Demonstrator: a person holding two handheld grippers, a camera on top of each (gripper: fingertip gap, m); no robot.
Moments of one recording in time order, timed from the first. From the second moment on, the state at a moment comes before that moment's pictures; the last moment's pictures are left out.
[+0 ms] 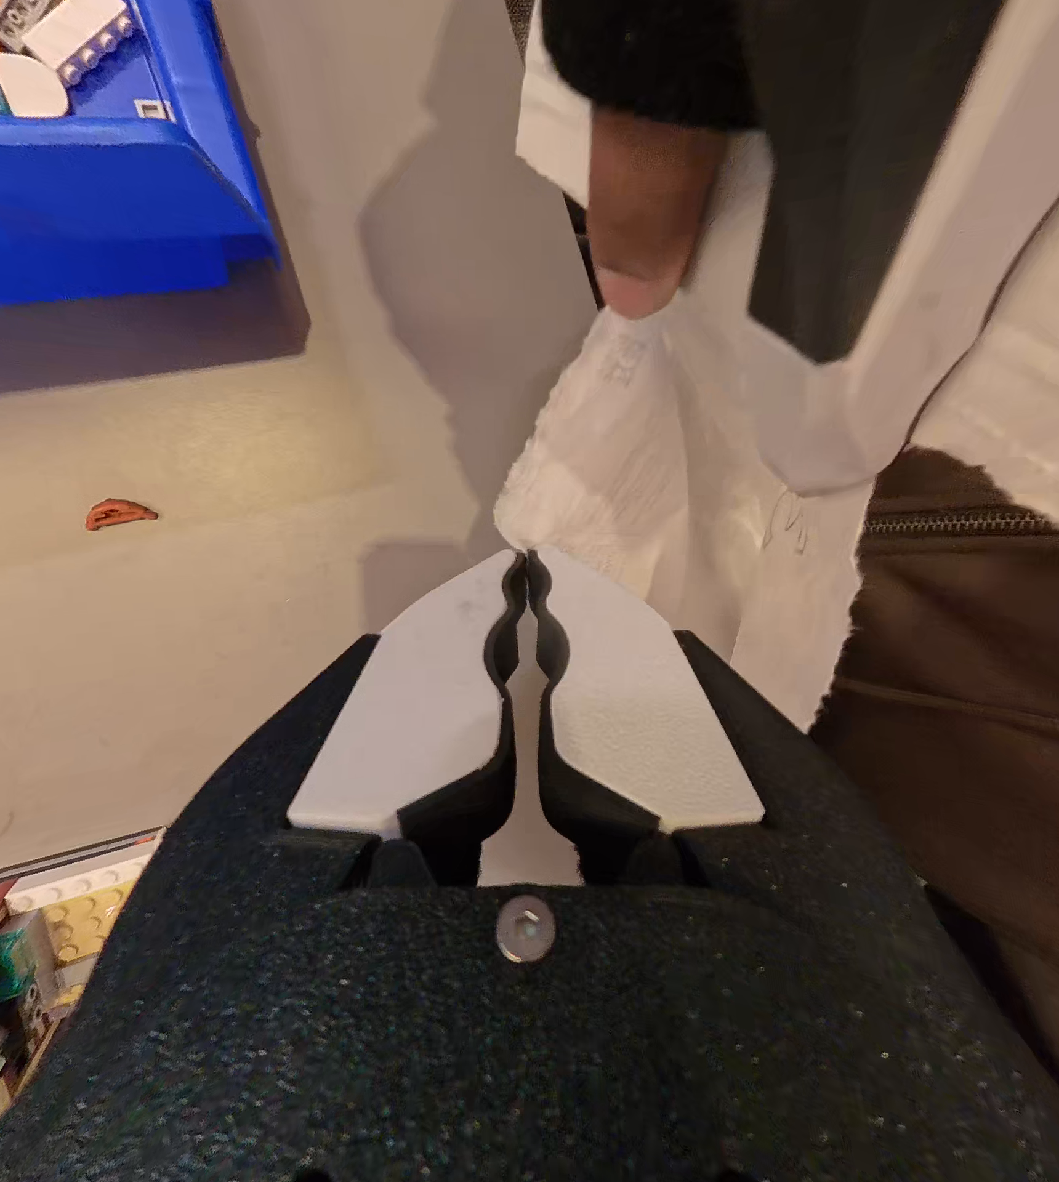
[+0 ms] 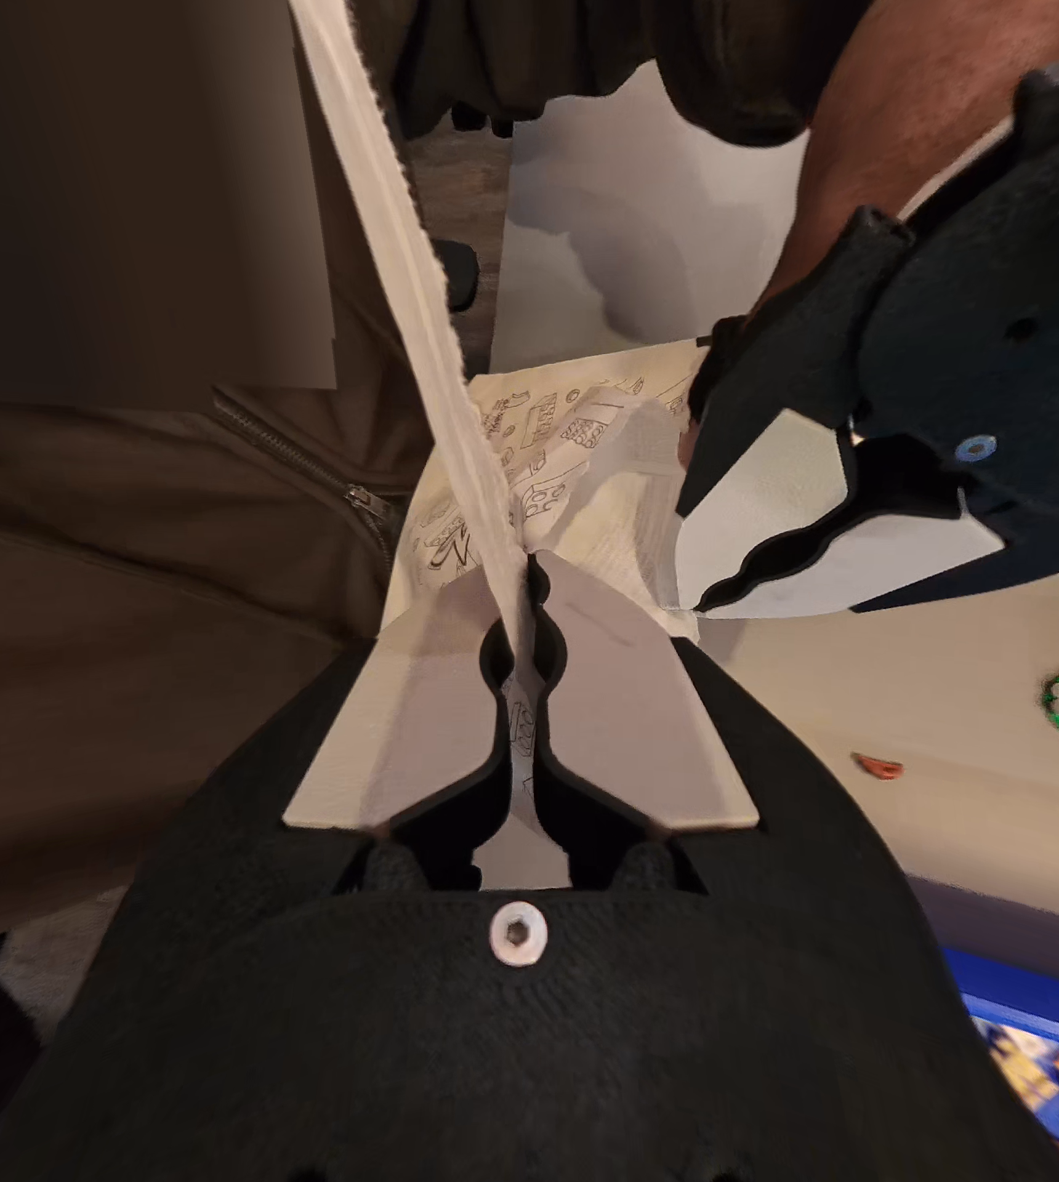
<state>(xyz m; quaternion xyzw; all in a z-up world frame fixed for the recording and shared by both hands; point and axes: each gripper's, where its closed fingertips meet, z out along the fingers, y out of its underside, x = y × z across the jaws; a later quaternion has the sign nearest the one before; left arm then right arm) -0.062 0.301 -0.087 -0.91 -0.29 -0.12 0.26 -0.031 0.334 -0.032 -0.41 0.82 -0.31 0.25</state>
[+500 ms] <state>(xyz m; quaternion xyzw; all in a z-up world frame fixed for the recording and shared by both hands) -0.053 0.303 -0.085 -0.93 -0.26 -0.10 0.25 -0.020 0.366 -0.034 -0.49 0.80 -0.29 0.19</state>
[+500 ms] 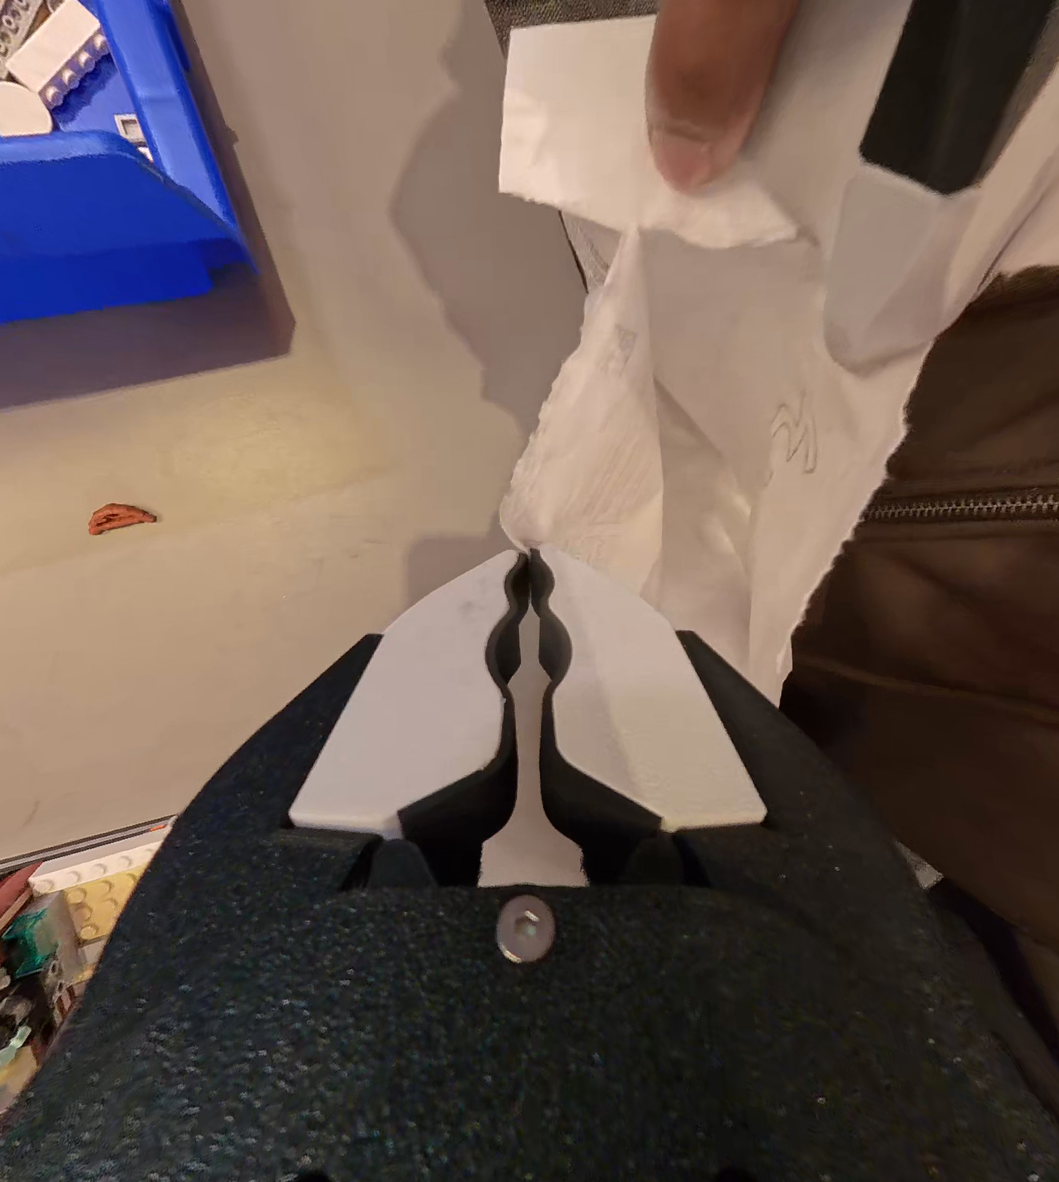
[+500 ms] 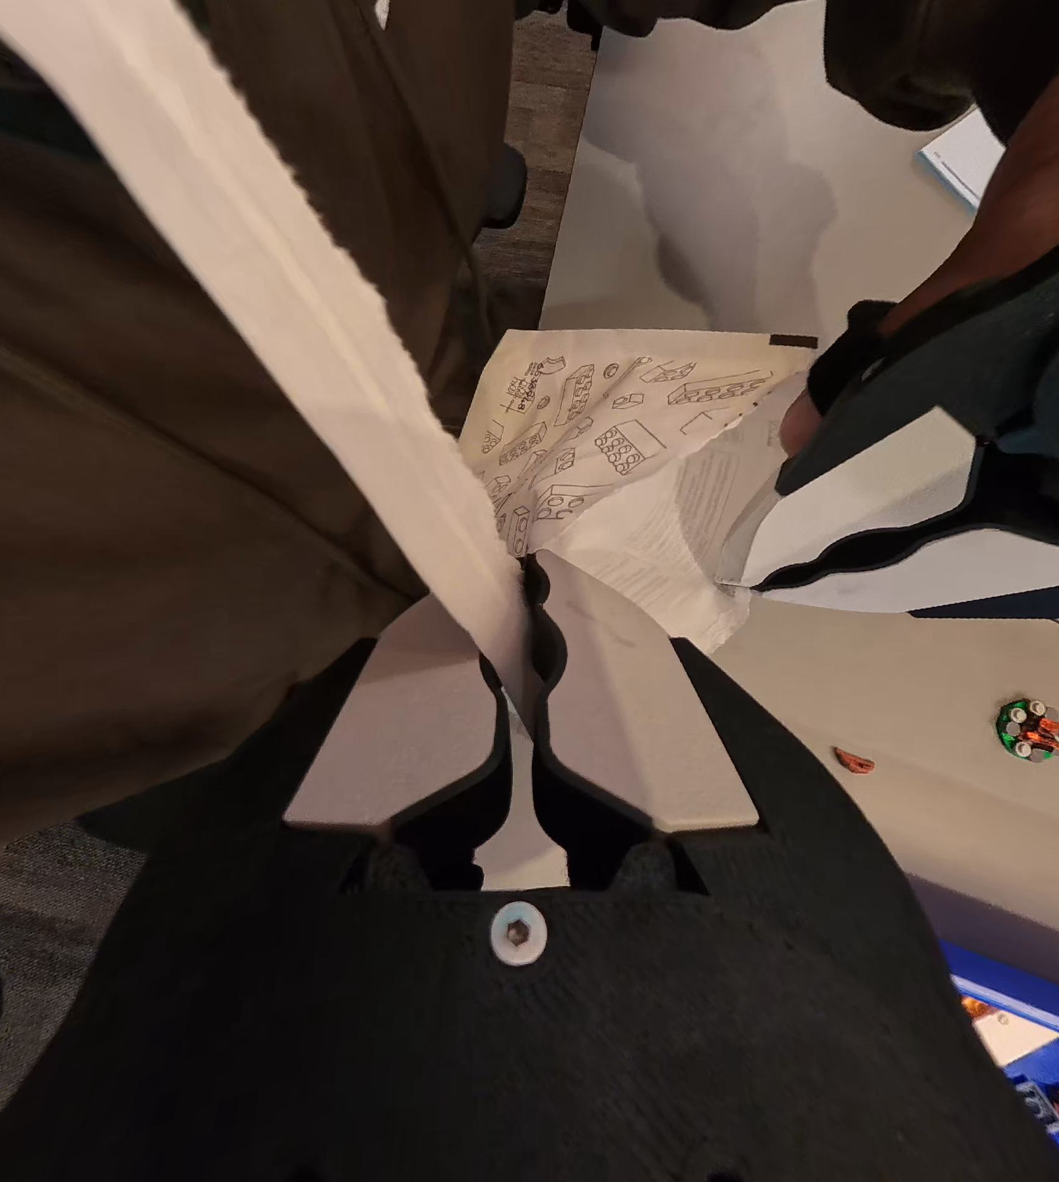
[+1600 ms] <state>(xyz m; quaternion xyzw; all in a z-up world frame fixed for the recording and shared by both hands) -0.055 0.364 -0.079 -0.94 -0.13 -0.17 0.28 -0.018 0.366 -0.044 -0.52 0.79 -0.30 0.11</state>
